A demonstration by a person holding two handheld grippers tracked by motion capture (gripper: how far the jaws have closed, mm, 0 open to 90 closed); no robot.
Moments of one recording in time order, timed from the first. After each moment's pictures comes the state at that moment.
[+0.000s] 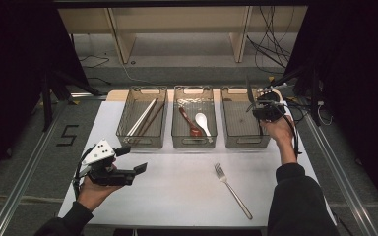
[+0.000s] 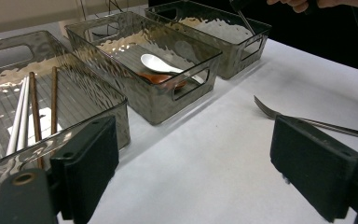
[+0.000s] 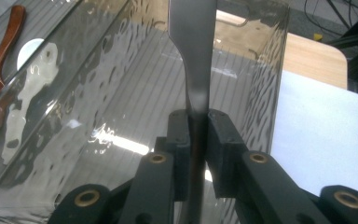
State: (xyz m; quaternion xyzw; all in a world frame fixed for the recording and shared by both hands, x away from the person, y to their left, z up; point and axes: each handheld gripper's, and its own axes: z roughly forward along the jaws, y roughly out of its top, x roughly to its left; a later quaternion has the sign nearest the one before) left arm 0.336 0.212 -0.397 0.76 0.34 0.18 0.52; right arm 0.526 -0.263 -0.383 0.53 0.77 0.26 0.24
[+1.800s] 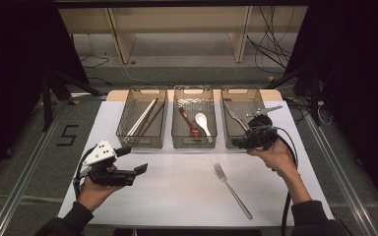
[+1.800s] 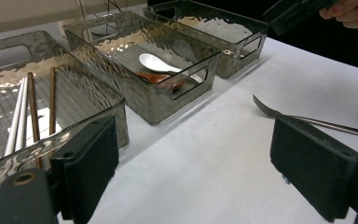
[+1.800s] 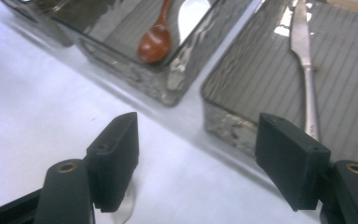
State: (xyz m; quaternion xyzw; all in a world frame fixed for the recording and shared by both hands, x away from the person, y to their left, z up) left arm 0.335 0.209 -0.397 0.77 0.34 0.18 0.52; right arm 0.432 -0.223 -0.376 0.45 0.82 0.32 0.12
